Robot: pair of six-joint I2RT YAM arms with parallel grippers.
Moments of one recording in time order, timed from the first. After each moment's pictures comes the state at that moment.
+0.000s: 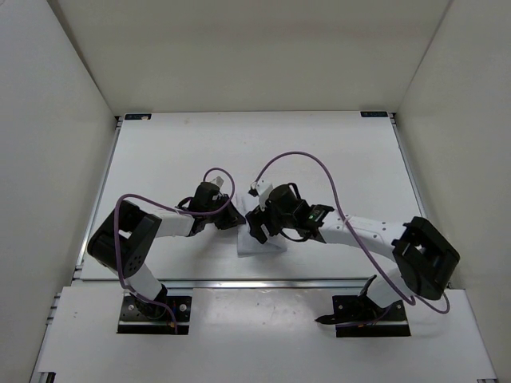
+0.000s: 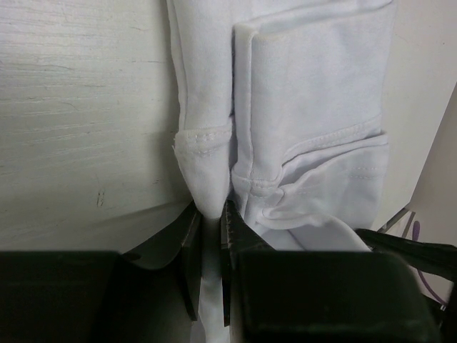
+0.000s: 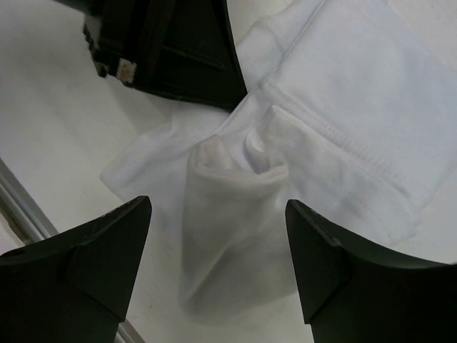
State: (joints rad) left arm -0.52 1.63 0.60 0.27 0.28 -0.90; right arm 0.89 1.44 0.83 -0.06 -0.08 0.10
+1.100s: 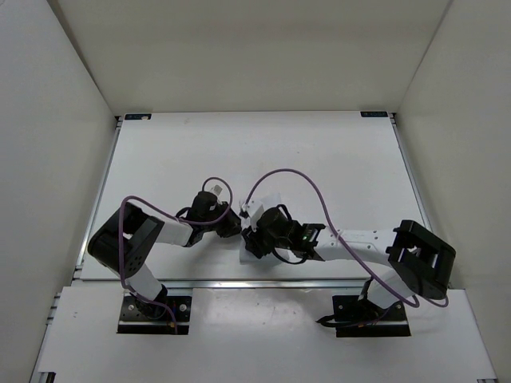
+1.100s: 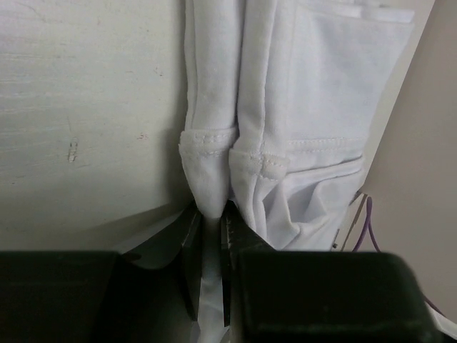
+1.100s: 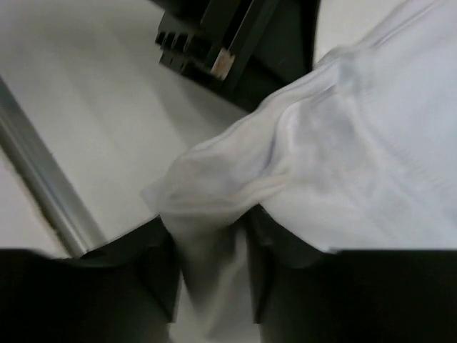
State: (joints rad) left arm -0.54 1.63 0.48 0.46 0.35 -1.06; right arm 1.06 1.46 0.73 0.09 0.01 0.14
